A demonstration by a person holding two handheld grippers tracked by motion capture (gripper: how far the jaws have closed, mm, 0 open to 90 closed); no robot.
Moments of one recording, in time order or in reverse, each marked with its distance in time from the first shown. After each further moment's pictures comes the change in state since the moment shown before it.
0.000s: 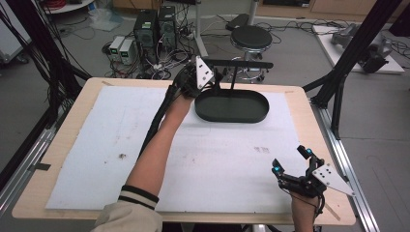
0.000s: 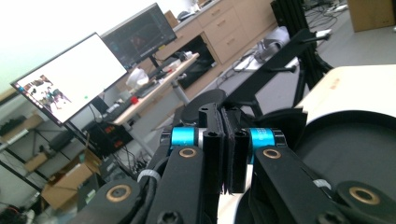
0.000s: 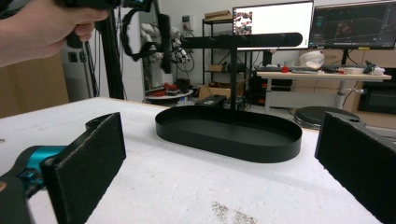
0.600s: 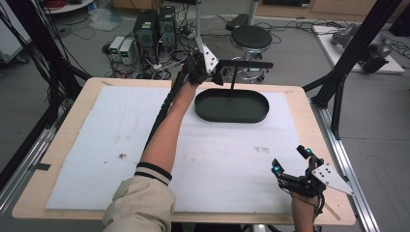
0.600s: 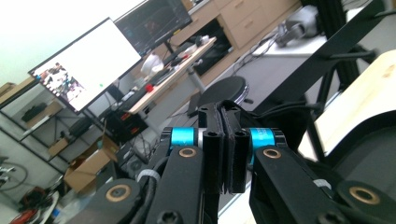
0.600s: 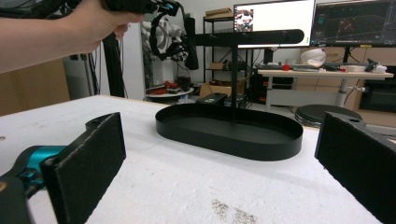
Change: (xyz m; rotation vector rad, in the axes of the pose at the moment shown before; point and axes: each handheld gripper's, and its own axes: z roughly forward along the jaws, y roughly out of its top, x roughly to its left) left arm 0.016 -0.007 0.056 0.074 0.070 0.022; right arm -0.001 -0.001 0.001 0.006 0.006 0.007
